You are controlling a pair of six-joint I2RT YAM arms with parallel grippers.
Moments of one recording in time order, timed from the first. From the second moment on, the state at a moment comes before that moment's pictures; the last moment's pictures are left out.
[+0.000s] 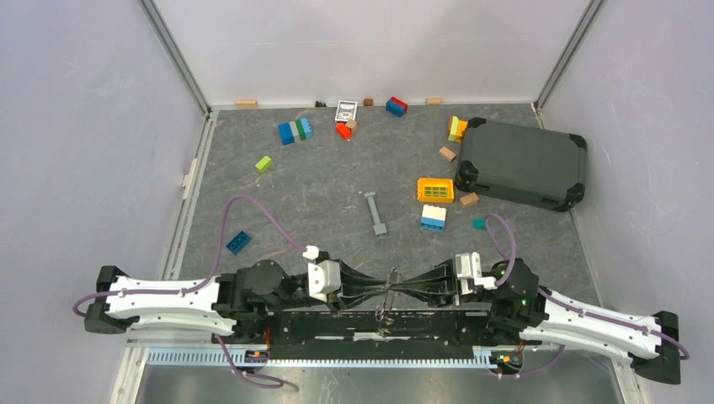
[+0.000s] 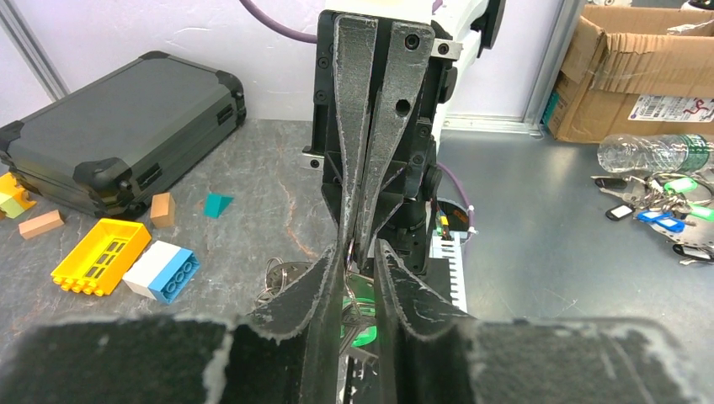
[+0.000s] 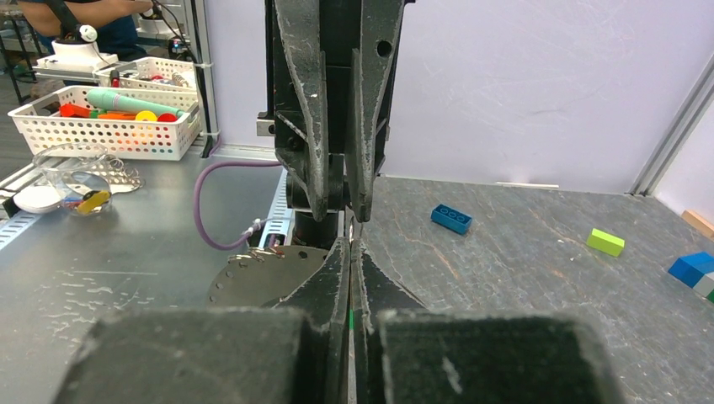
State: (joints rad) left arm -1.52 0.69 0.58 0.24 -0.07 0.03; right arm 1.23 0.42 0.28 0.47 -0.34 0.00
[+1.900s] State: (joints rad) left arm -1.52 0.71 0.54 0.27 -0.07 0.00; right arm 1.23 0.43 0.27 0.52 -0.39 0.01
